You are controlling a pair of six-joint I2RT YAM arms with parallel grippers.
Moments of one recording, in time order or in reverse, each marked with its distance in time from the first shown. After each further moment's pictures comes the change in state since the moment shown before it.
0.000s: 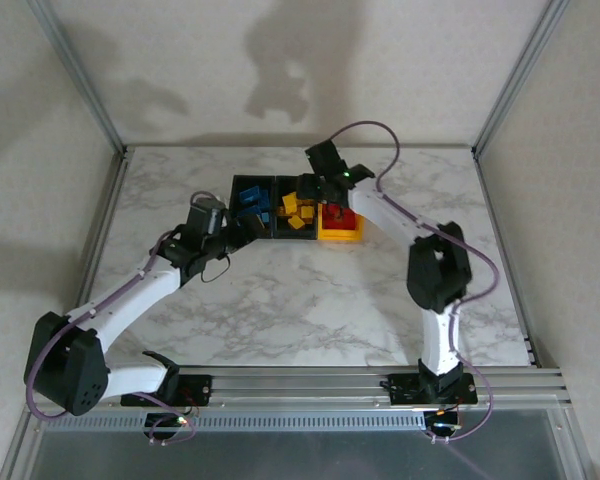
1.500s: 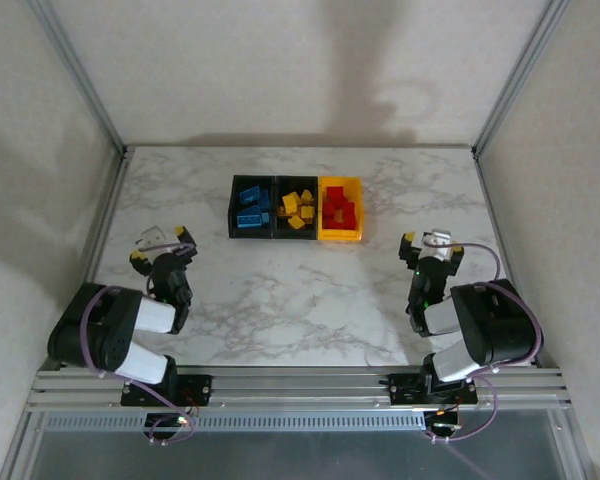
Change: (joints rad) left arm 0.293 0.244 -0.681 1.439 -0.607 0.622; right arm -0.428 -0.436 -1.550 1.841 0.297 -0.537
